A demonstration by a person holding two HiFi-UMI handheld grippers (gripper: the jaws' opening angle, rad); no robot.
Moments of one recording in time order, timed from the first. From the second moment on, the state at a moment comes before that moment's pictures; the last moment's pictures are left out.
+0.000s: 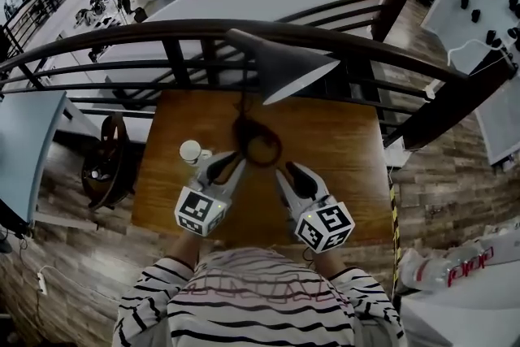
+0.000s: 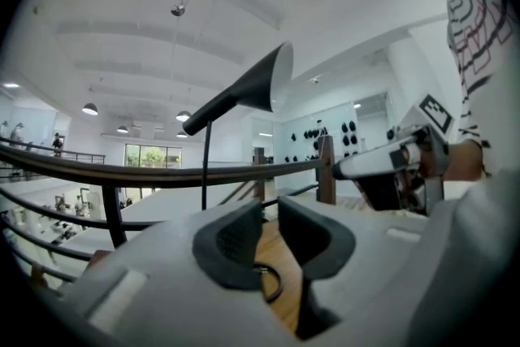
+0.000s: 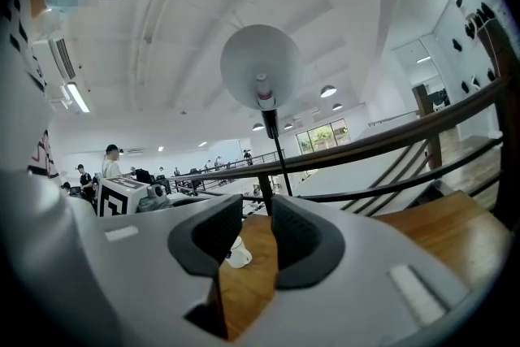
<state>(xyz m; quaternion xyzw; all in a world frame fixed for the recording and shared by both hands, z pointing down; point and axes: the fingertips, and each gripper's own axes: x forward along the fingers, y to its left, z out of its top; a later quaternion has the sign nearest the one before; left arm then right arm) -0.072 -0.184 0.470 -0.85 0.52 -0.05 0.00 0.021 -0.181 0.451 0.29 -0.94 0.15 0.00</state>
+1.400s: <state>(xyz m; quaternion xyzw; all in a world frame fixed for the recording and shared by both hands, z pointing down) -0.032 -0.146 0.465 -0.86 0.51 -0.05 -0.01 0.043 -0.171 0.471 0.31 -0.94 0.17 0.03</state>
